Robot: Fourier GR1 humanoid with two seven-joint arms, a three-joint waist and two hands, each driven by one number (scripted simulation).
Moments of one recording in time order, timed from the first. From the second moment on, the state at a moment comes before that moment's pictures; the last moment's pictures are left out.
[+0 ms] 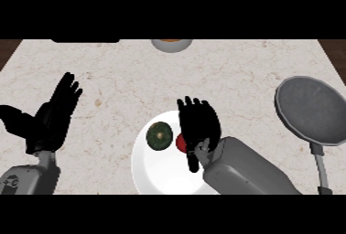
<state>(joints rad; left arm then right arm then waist) -0.16 0.28 -0.03 -1.58 0.22 0.18 0.20 -0.67 -0.14 0.70 -1.47 0.53 0.45 1.07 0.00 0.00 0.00</state>
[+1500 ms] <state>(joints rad) -0.18 0.22 0.05 -1.56 0.17 0.11 0.22 -0.63 -0.01 0.63 -1.12 0.77 0.28 0.78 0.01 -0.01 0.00</state>
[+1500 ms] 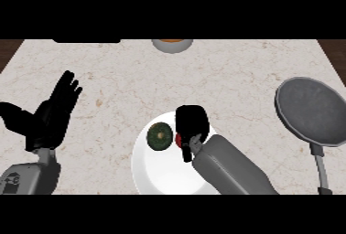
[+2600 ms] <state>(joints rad) -0.15 0.21 0.07 -1.59 0.14 0.10 0.22 -0.71 -0.15 0.55 -1.52 1.09 0.22 1.03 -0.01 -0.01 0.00</state>
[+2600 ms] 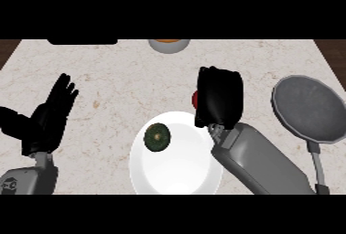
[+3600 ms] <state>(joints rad) -0.14 0.18 0.06 -1.61 0.12 0.10 0.23 -0.59 -0.36 0.10 -1.79 1.14 0.30 0.88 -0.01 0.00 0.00</state>
